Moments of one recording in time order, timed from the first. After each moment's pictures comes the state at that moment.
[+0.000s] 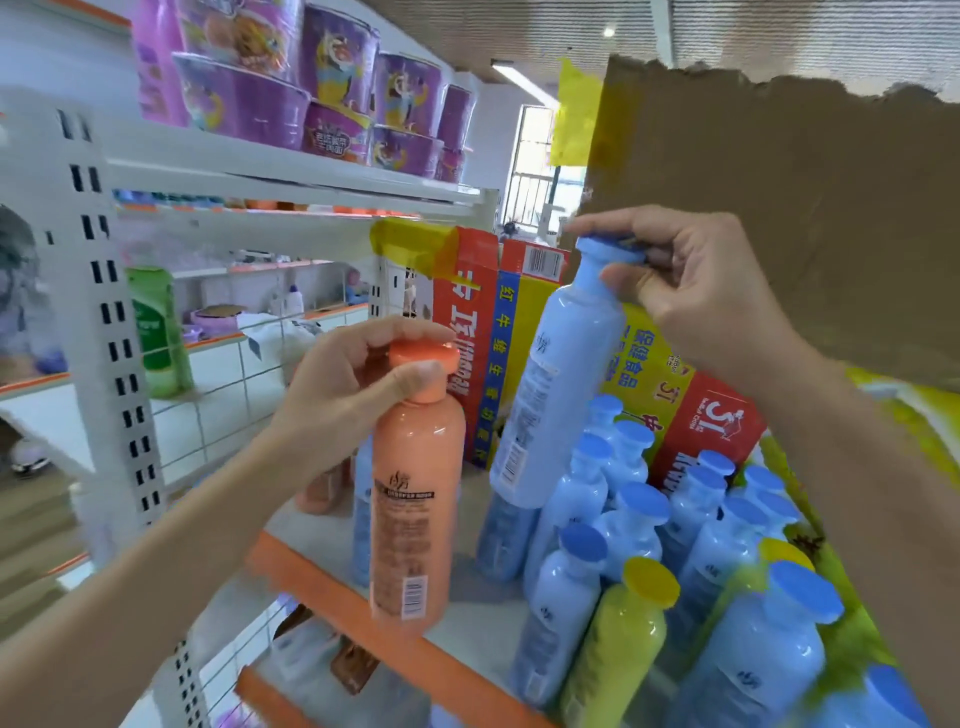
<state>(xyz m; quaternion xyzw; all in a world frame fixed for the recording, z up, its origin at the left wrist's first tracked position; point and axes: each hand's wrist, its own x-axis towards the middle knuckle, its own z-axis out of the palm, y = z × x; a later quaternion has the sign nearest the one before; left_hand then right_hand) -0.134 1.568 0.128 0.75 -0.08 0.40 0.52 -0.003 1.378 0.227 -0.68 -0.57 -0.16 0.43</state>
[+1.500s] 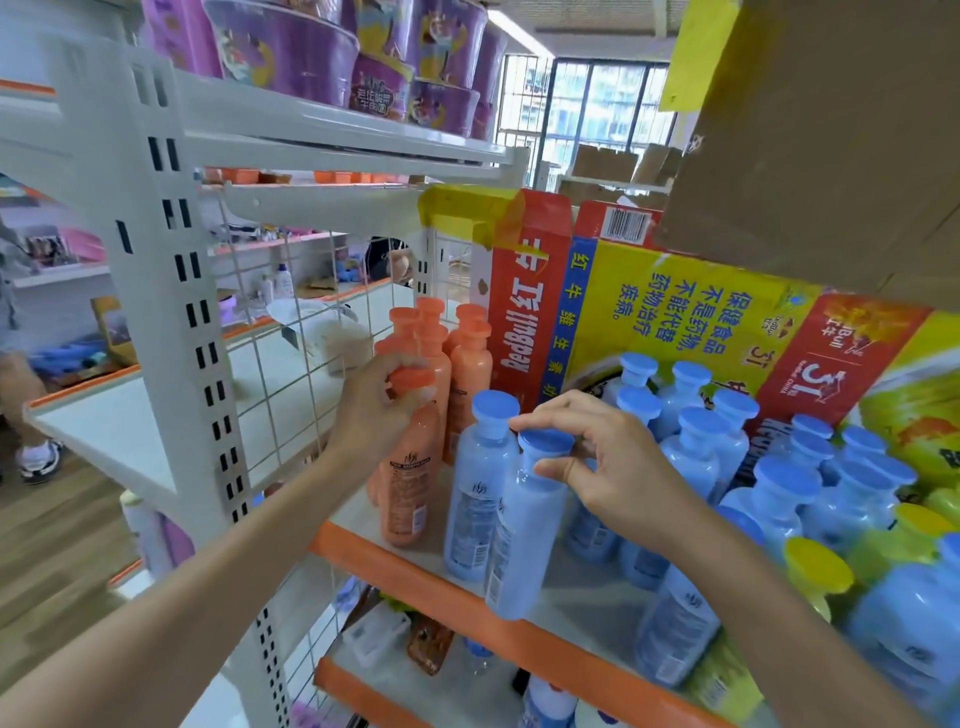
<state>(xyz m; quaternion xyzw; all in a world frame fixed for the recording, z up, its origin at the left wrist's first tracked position) -0.106 1.694 0.049 0.78 0.14 0.40 0.46 -0.056 1.473 0.087 -0.79 -0.50 -0.02 0.36</state>
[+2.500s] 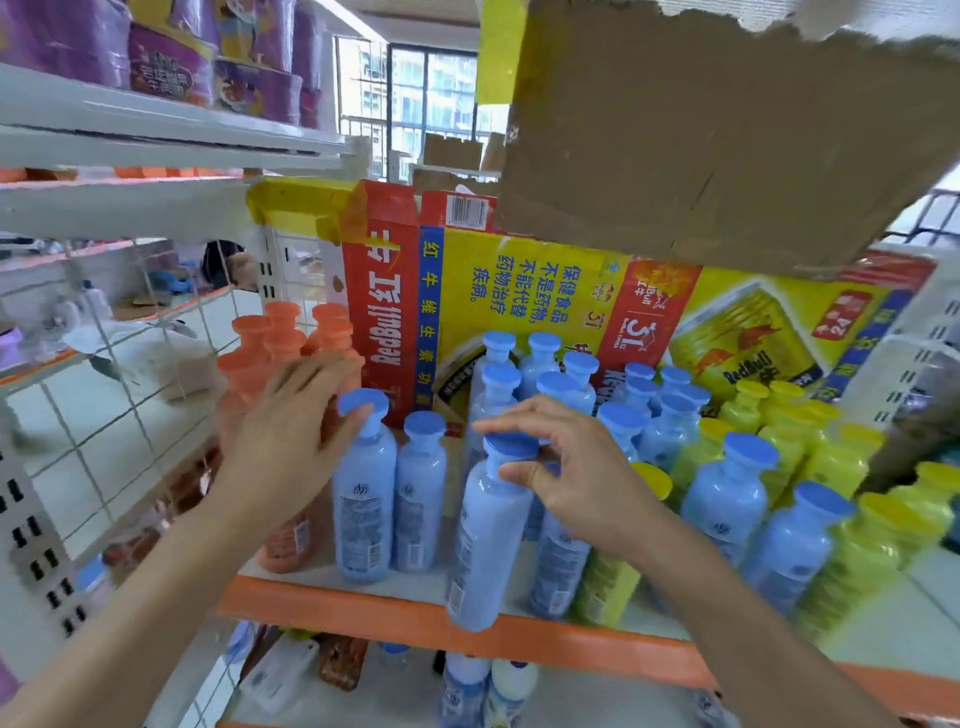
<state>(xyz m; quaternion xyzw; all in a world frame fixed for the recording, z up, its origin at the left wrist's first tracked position) -0.115 1.654 0.063 0.93 0.01 0.34 0.16 -0.083 1.411 0.089 -0.84 -0.37 -0.05 0.39</state>
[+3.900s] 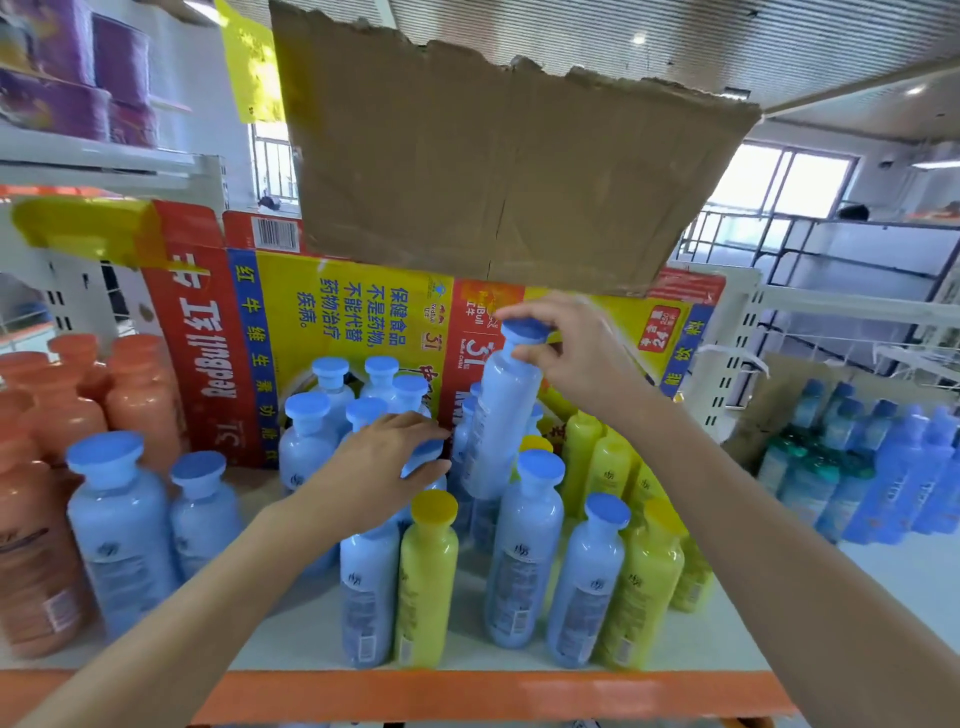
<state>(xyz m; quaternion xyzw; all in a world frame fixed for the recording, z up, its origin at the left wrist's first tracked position) -0.010 1.452 0.059 0.94 -0.19 0.20 0.22 0.023 1.247 0.166 -0.87 -0.32 -0.25 0.28</state>
